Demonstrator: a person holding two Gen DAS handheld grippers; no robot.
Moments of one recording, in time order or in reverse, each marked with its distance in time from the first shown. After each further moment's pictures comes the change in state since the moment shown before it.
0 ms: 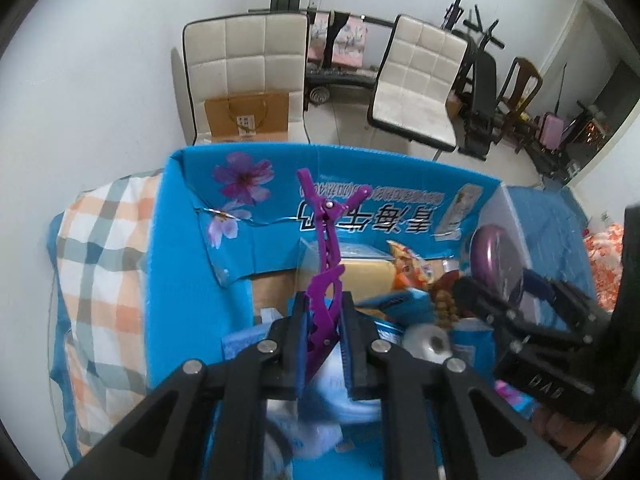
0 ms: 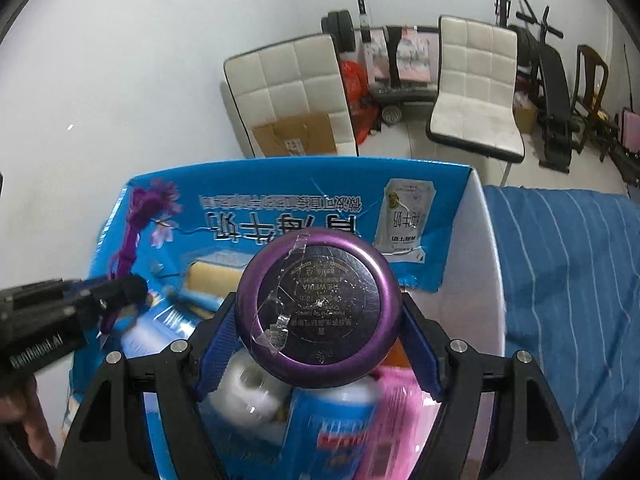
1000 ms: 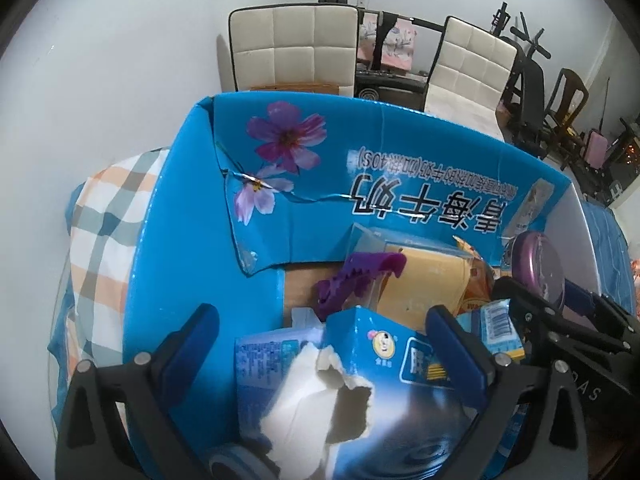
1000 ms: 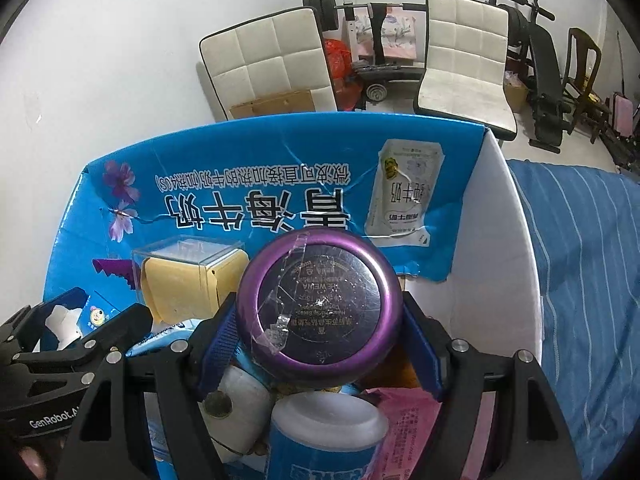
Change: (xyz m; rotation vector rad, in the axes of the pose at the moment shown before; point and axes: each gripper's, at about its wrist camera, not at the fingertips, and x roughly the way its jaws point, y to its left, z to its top) left arm 0.041 0.014 -0.022 -0.099 -0.025 0.145; right arm 0.027 -0.006 -0.007 0.028 0.061 -0.055
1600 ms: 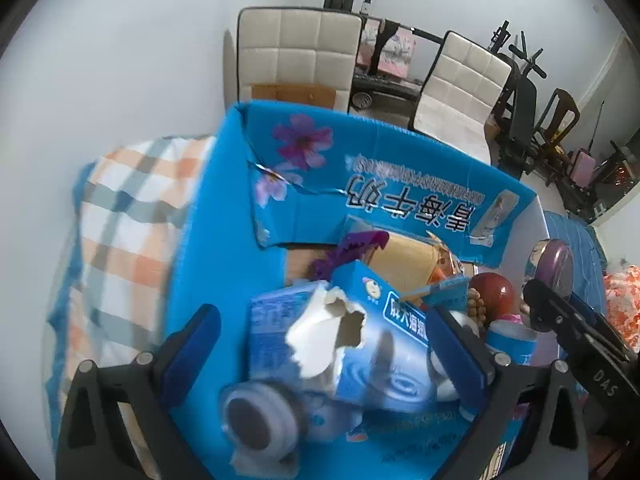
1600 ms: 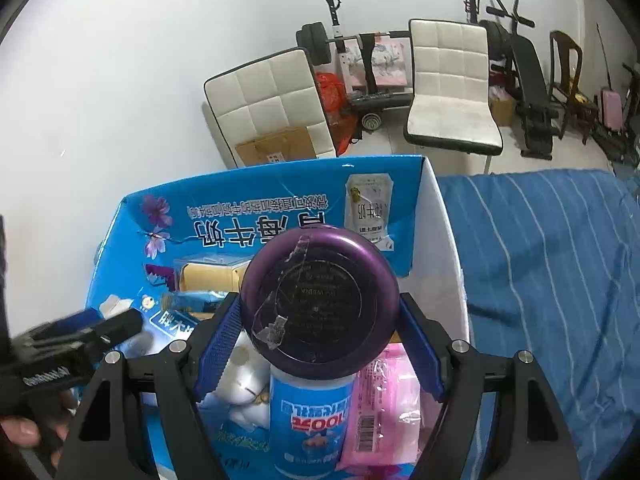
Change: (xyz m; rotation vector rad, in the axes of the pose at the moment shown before) left arm -0.052 0.015 -0.012 -0.074 -0.011 -0.064; right arm -0.062 -0.016 -0.013 0.040 -0.123 0.031
